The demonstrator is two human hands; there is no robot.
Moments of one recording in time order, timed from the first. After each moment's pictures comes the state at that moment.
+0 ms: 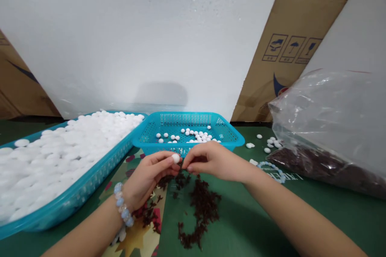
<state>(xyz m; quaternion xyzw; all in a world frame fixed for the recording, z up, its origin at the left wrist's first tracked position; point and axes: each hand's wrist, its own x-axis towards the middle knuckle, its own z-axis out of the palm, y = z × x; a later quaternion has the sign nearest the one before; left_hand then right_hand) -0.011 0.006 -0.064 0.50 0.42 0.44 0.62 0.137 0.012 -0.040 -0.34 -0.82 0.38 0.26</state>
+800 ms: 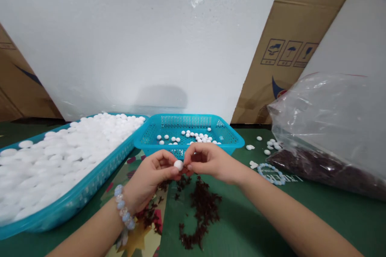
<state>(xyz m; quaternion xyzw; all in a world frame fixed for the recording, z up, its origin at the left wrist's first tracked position) -0.011 0.000 -0.062 0.52 0.41 0.45 0.60 0.131 0.011 -0.046 -0.30 -0.70 0.55 0.34</state>
